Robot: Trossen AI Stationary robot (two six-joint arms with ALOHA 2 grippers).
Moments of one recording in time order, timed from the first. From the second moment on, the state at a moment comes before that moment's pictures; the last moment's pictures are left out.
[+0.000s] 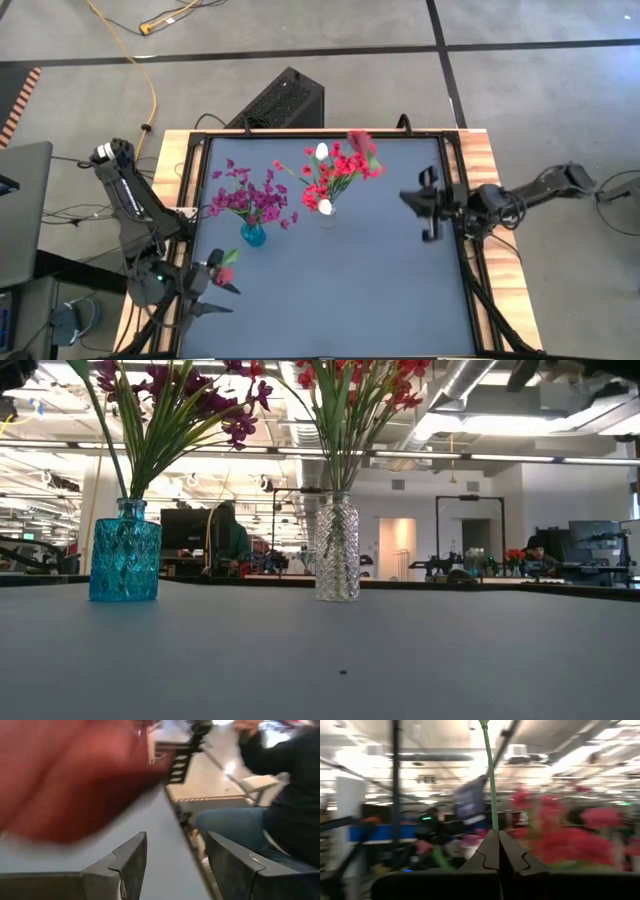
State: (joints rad) left arm -1.07 1.02 0.76 -0.18 -0.67 -0.52; right arm 0.27 0.68 0.28 0.90 0.34 -0.10
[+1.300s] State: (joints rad) left arm -1.07 0.51 0.76 -0.32 -0.92 -0.28; right arm 0.34 1.78 0.91 1.31 0.16 -0.03
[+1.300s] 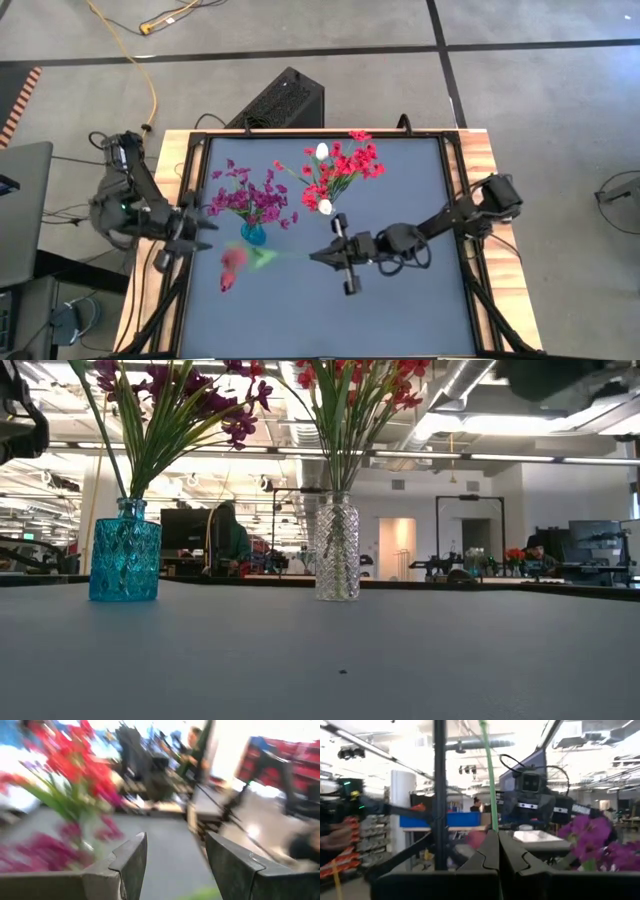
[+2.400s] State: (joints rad) left arm -0.62 0.79 0.76 0.25 -0.65 0.13; right arm 0.18 1.97 1.22 1.17 0.05 0.12
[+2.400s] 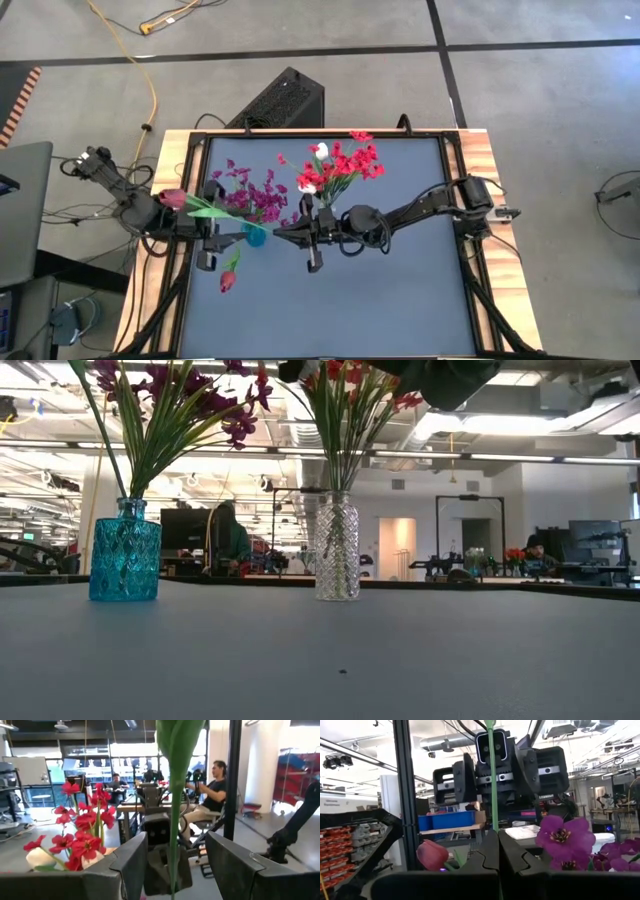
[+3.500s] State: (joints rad) left arm -0.63 0.76 0.86 0.23 -0.74 0.09; right arm 0.18 1.97 1.22 1.17 -0.09 0.18
